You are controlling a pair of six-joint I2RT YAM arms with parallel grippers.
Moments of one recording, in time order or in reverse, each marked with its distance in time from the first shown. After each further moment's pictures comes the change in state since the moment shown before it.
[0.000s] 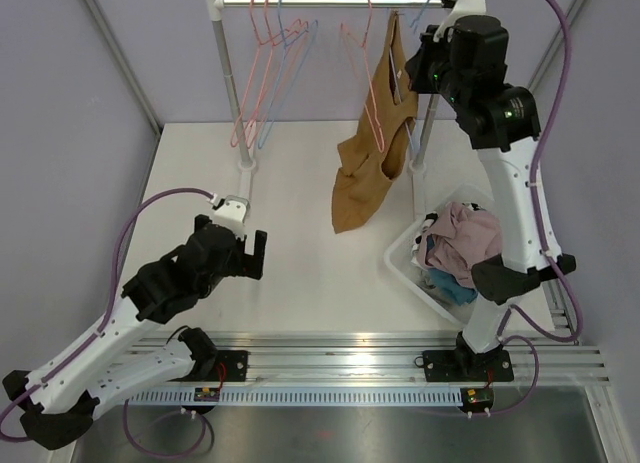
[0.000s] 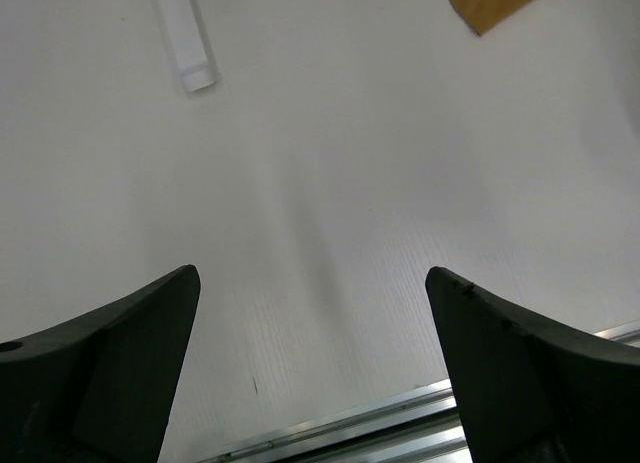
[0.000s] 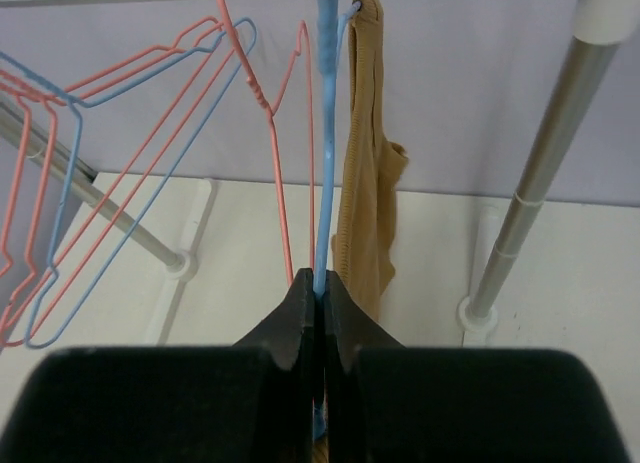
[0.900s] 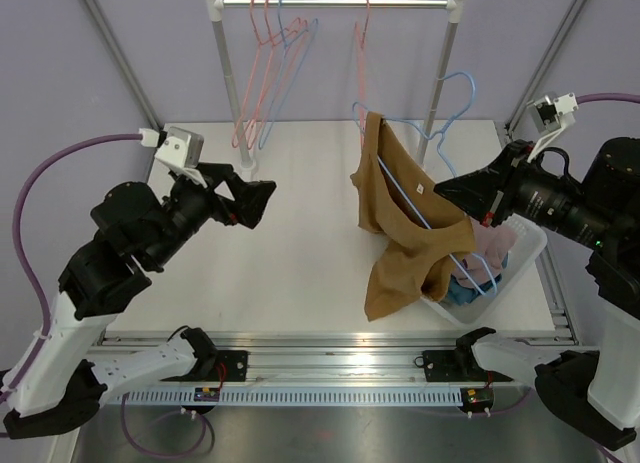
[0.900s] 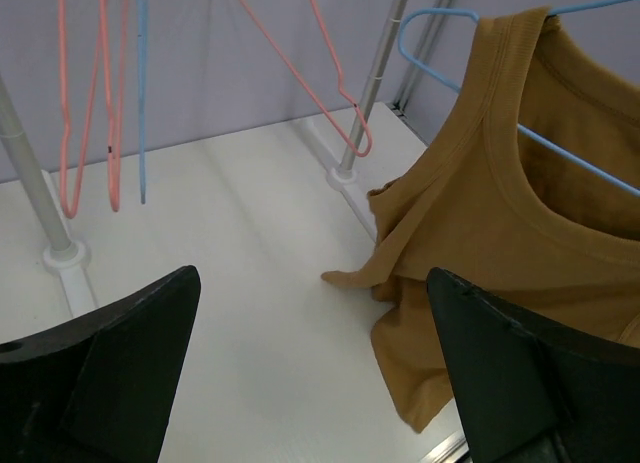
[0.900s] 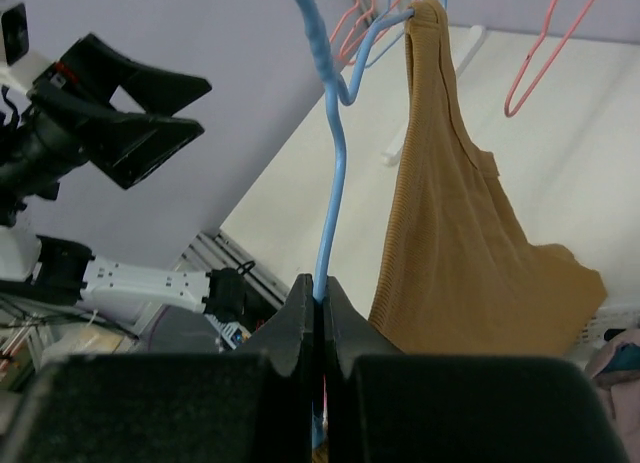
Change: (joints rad) left arm 0.005 0.134 0.572 0.182 0.205 0.055; right arm -0.001 -0.714 -0.414 -0.297 -0.576 0.216
